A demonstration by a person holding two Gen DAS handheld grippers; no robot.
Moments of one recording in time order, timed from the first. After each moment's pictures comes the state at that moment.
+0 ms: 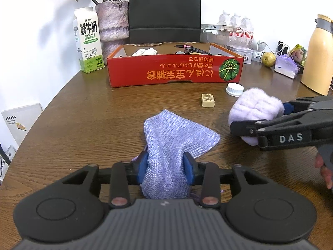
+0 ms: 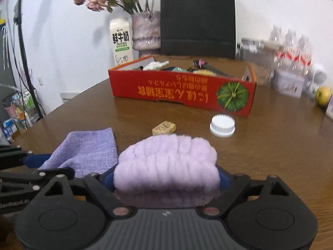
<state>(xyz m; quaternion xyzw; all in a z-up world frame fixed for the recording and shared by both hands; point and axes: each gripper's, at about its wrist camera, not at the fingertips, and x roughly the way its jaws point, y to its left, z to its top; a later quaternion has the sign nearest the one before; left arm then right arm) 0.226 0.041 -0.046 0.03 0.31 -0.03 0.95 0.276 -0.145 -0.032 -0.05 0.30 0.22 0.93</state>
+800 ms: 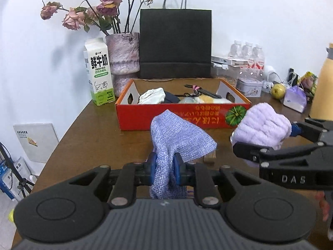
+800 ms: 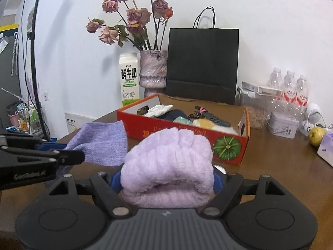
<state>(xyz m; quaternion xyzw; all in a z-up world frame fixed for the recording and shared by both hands) 0.254 0.027 0.029 0.01 0.27 0.01 0.96 0.272 -0.149 0.026 -0.05 0.22 0.23 0.95</state>
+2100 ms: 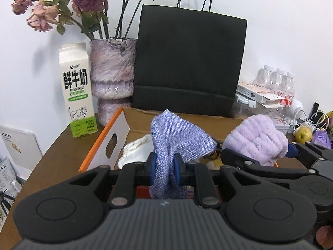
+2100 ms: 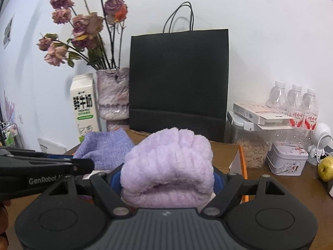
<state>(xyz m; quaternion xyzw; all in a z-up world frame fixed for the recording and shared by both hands) 0.447 0.024 0.047 -0.04 0.26 0.03 0.97 0.452 -0.124 0.048 -0.03 0.19 0.19 0.96</state>
